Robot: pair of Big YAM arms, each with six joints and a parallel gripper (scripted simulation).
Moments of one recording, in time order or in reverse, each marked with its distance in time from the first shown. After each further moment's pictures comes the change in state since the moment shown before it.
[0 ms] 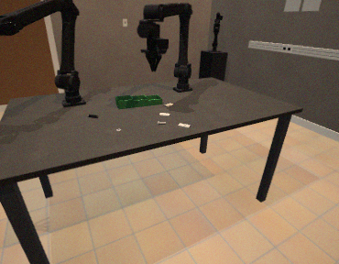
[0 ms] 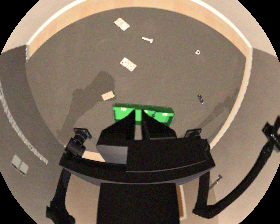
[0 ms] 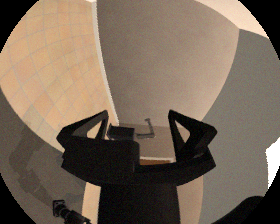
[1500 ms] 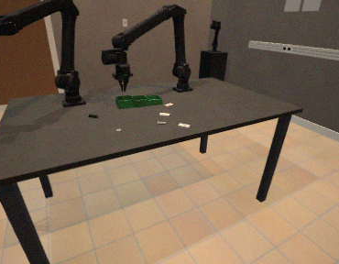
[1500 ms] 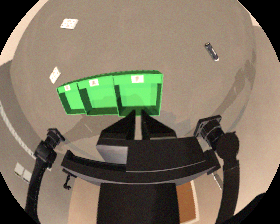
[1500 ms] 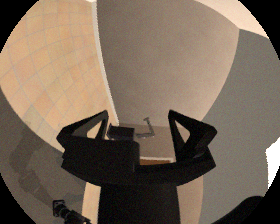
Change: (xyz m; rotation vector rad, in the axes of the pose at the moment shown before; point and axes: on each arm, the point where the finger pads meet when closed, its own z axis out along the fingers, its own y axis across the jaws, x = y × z) left arm 0.169 -0.105 0.131 -0.004 0.001 0.127; right arm 0.000 0.000 0.000 0.000 0.000 0.000
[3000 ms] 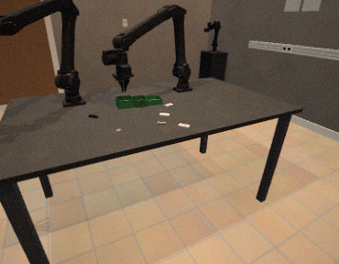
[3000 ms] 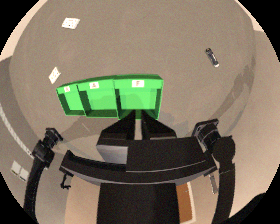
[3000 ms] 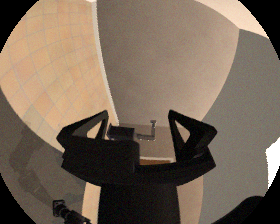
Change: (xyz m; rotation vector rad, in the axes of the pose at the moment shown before) left arm -0.008 0.000 0.002 0.009 -0.004 -0.036; right arm 0.000 0.000 0.000 0.000 0.000 0.000
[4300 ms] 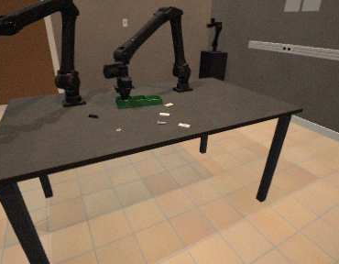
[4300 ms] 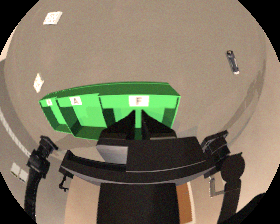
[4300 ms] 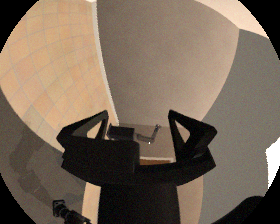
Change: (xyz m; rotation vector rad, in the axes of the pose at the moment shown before) left arm 0.001 0.001 0.064 -0.007 0.003 0.000; right arm 0.000 0.000 0.000 0.000 0.000 0.000
